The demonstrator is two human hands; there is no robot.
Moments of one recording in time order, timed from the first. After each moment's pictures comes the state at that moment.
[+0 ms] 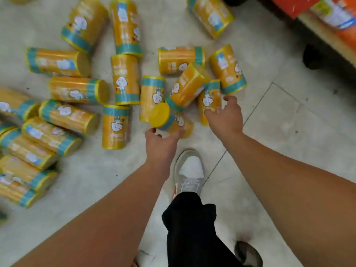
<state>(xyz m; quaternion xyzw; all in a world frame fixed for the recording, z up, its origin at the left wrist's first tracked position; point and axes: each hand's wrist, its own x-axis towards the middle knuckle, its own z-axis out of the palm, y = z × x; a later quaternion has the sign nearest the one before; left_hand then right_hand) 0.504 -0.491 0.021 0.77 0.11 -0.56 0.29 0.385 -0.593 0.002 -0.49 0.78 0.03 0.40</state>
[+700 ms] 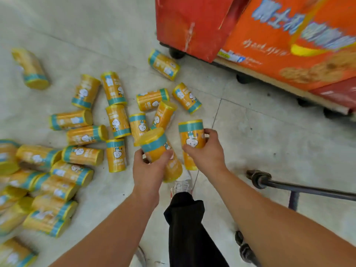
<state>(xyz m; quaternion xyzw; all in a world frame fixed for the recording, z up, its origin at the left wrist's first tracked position) 0.488 -0.476 0.176 0.76 0.00 -0.55 0.35 0.356 -0.527 0.155 -0.40 0.78 -0.09 0.47</state>
